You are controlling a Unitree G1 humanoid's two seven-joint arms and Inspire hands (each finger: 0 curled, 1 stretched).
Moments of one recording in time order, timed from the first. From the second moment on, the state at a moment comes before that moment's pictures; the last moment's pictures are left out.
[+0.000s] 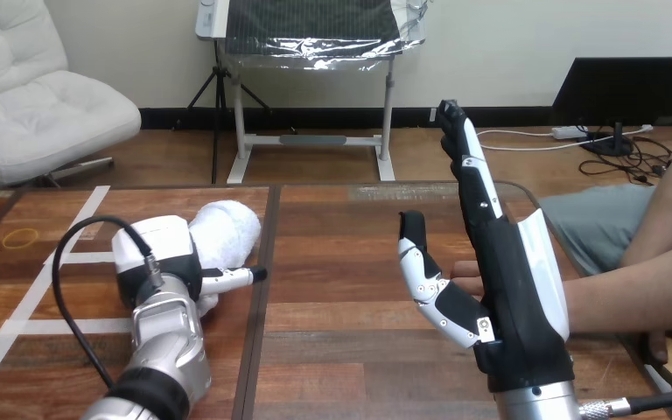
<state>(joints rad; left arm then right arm) -0.68 0.21 -0.40 1.06 0.88 0.42 0.18 0.29 -0.04 0.26 -0.38 -0.38 -0.32 -0.16</state>
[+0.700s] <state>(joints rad) -0.73 0.21 -0.47 1.23 0.86 0.38 0.27 0.30 -0.05 0.23 -0.41 -0.38 -0.29 -0.14</state>
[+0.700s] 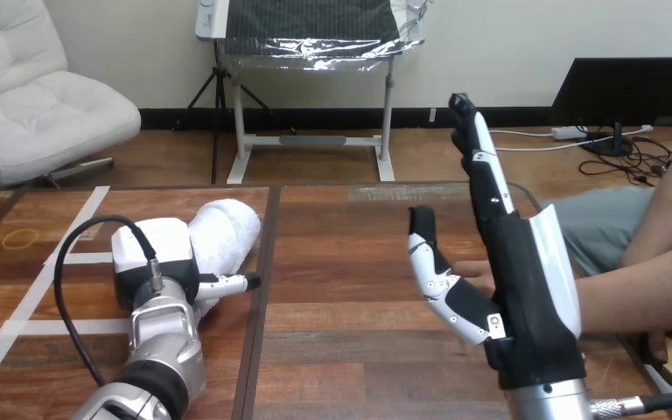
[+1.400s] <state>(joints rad) -0.72 0.23 -0.46 1.27 0.75 0.29 0.41 0.30 -0.05 0.23 -0.41 -0.37 -0.29 -0.13</state>
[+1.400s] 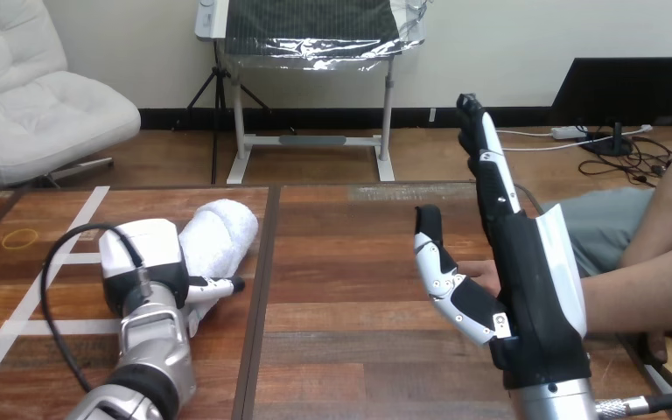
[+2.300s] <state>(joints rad) -0.65 0.26 -0.45 1.27 0.70 0.05 0.62 0.30 -0.05 0.23 -0.41 -0.36 -0.29 -0.12</state>
